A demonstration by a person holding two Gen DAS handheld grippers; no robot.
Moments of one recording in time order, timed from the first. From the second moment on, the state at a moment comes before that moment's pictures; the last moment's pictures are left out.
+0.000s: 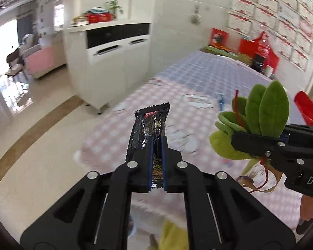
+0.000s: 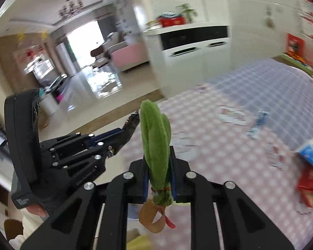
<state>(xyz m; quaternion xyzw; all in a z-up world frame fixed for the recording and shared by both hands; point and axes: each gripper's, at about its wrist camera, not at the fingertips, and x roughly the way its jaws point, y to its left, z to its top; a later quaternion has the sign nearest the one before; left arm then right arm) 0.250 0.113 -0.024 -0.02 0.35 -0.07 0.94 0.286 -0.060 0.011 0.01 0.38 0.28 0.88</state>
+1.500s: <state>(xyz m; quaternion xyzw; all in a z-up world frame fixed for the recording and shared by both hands) 0.124 0.316 -0.173 -0.14 0.46 0.16 0.86 0.243 0.161 -0.129 -0.12 0.50 0.35 0.79</state>
